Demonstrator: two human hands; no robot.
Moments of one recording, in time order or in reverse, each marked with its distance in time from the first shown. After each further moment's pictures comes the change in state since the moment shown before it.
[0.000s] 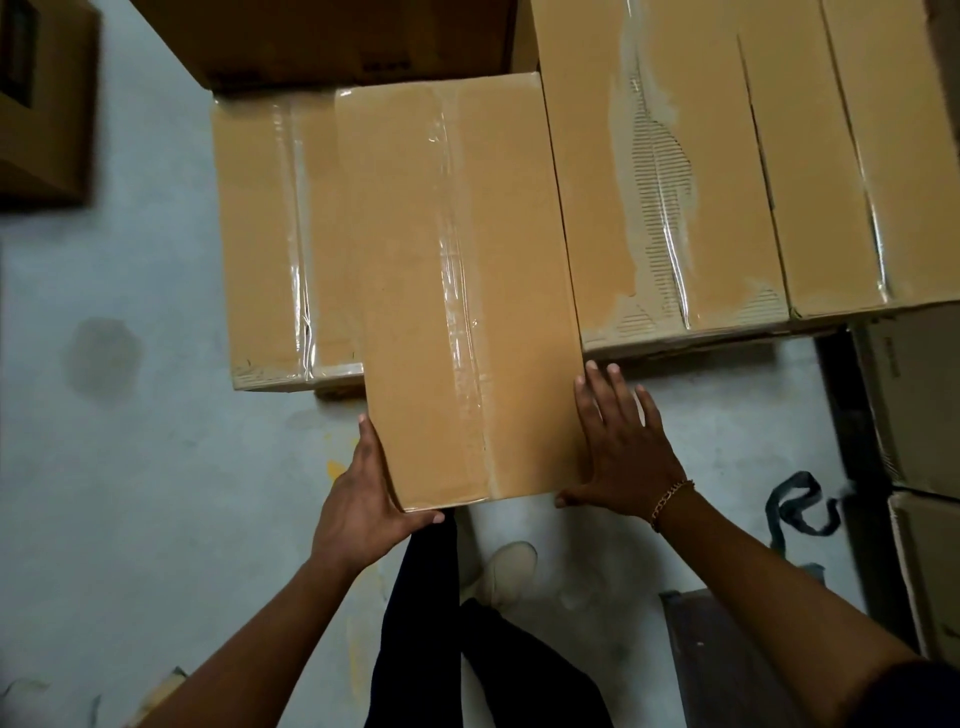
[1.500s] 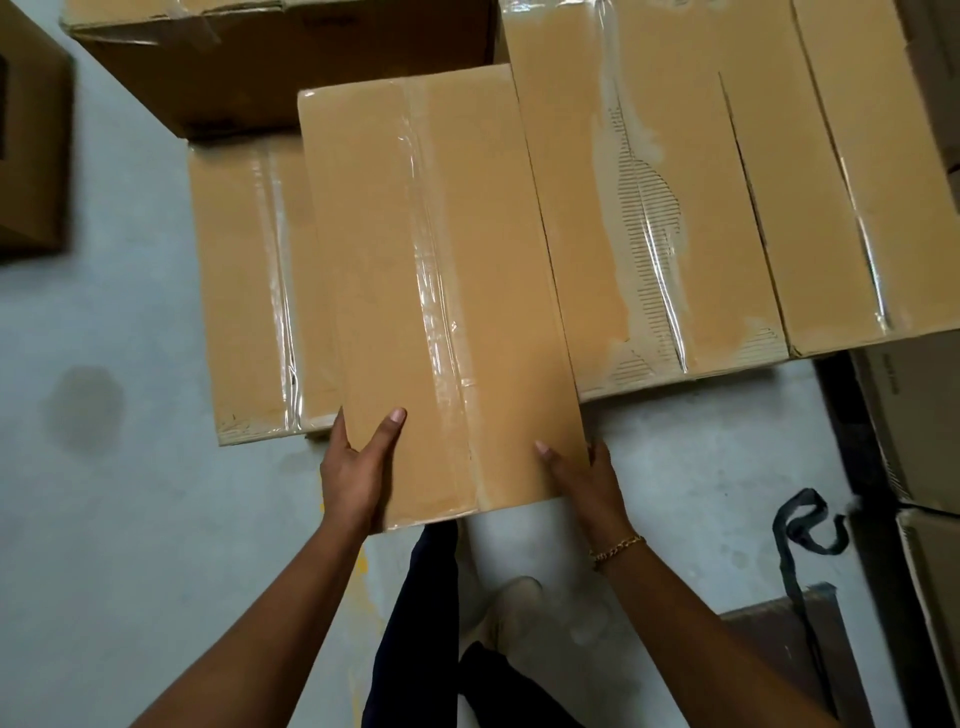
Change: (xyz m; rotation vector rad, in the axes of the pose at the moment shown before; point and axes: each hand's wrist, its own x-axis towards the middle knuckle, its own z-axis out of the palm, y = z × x) left_hand 0.087 0.059 -0.035 -0.775 0.322 -0.335; right_hand 0.044 -0.044 0.000 1.595 0.076 0.804
